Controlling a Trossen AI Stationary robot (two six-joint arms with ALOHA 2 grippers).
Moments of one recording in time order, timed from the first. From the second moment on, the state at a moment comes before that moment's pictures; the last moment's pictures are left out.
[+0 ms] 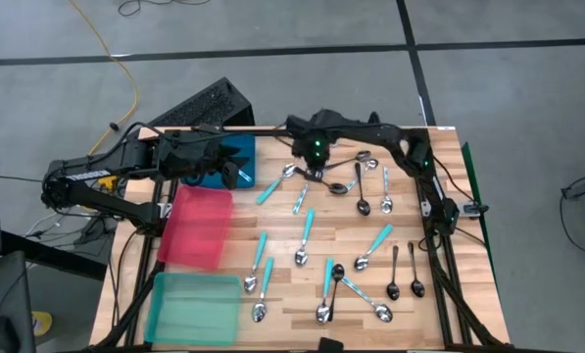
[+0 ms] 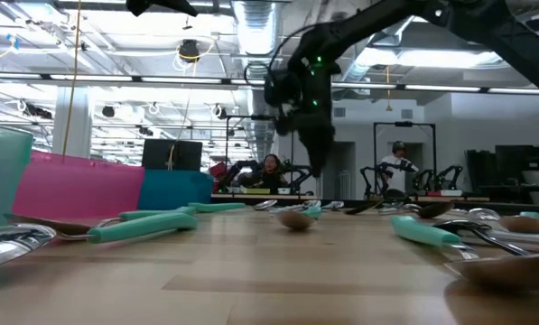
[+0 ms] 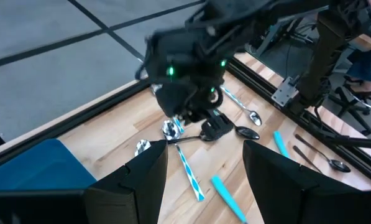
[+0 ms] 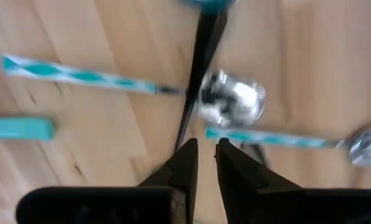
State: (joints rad) left arm 0.09 1.11 1.34 -0.79 -0.41 -0.58; right arm -0.45 2.19 1.90 -1.24 -0.02 -0.18
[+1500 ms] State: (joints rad) left arm 0.09 1.11 1.34 -0.79 -0.43 -0.57; right arm -0.40 1.91 1.16 -0.50 0.00 -0.03
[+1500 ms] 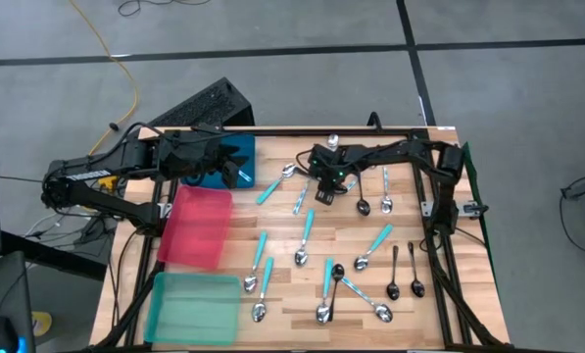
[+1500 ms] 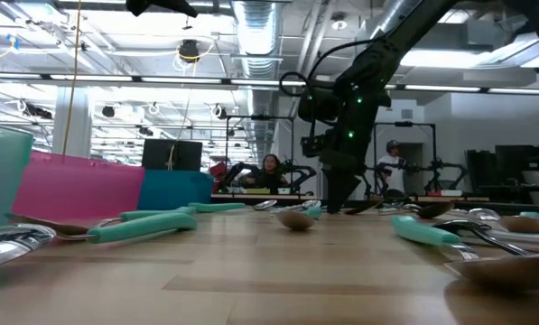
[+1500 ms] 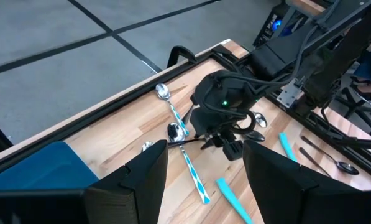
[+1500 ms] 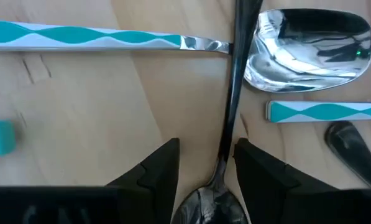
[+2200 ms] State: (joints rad) left arm 0.09 1.11 1.34 -0.80 -0.43 -0.58; right arm -0.41 1.87 1.15 -0.59 -0.01 0.11
